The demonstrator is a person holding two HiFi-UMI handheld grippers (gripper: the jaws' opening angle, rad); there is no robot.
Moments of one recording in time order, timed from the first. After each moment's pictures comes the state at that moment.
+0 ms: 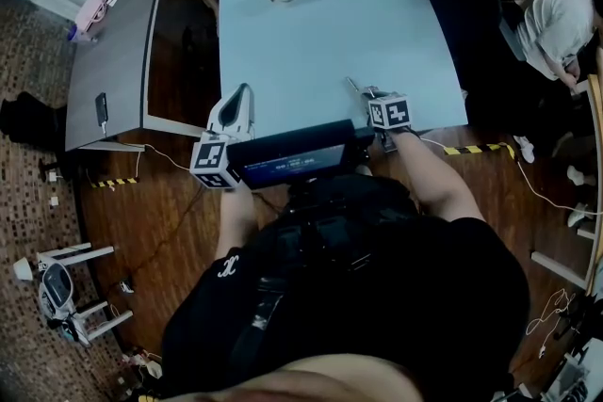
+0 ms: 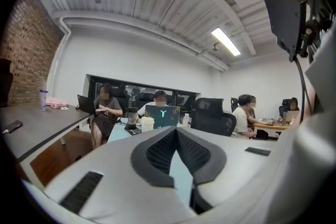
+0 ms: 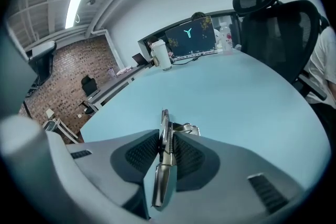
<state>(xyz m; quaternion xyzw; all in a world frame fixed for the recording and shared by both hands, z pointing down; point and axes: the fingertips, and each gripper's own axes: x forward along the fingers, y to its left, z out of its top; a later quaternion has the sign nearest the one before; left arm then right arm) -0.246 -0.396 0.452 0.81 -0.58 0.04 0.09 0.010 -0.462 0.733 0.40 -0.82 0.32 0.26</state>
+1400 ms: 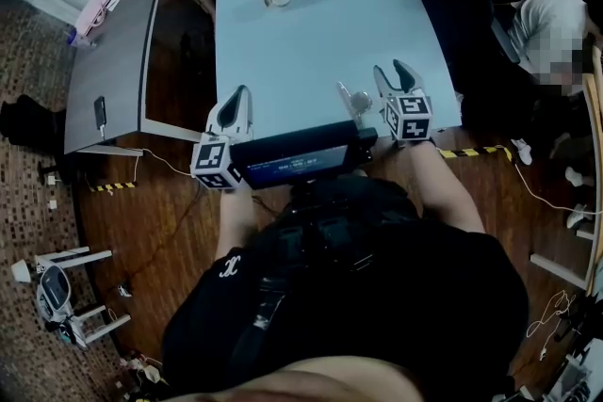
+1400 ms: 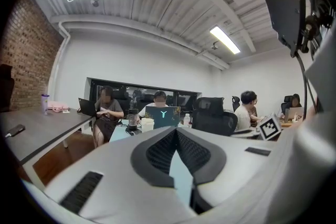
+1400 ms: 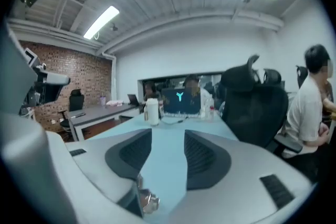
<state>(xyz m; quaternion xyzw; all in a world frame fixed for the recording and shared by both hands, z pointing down) -0.238 -0.399 0.451 0.80 -0.59 0.04 0.08 0.066 -0.500 0.561 0.52 -0.84 0.10 0.10</state>
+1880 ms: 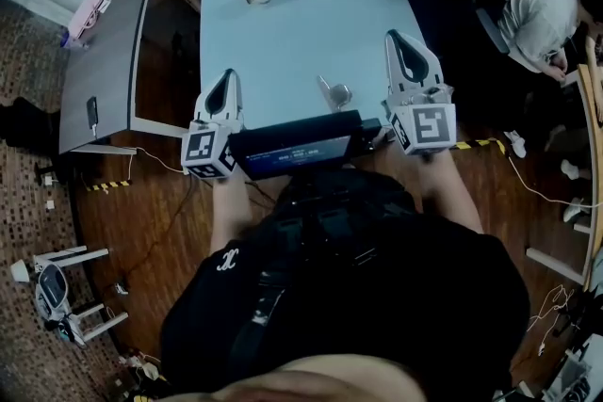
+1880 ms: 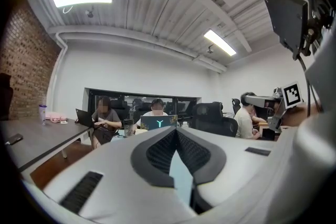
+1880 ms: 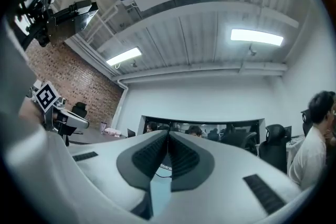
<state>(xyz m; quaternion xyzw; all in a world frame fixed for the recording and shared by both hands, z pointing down) -0.183 -0.408 0.420 0.80 -0.60 0.03 0.03 0.113 -0.445 0.354 0.50 -0.85 -0.12 -0.06</state>
